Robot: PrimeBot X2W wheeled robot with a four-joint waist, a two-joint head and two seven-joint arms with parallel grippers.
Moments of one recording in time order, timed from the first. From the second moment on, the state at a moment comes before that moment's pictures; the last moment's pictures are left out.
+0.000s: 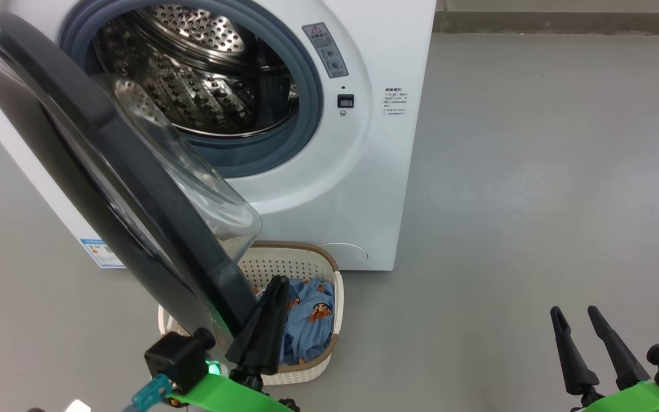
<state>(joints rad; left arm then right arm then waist) -0.13 0.05 -0.42 0.09 -0.55 -0.08 -0.15 0.07 -0.25 0.11 0.22 0.56 0.12 -0.25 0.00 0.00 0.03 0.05</state>
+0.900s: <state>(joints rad) -0.14 0.05 -0.41 0.17 -0.58 -0.05 -0.17 0.07 -0.25 0.11 0.21 0.56 0.12 -0.25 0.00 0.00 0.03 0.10</state>
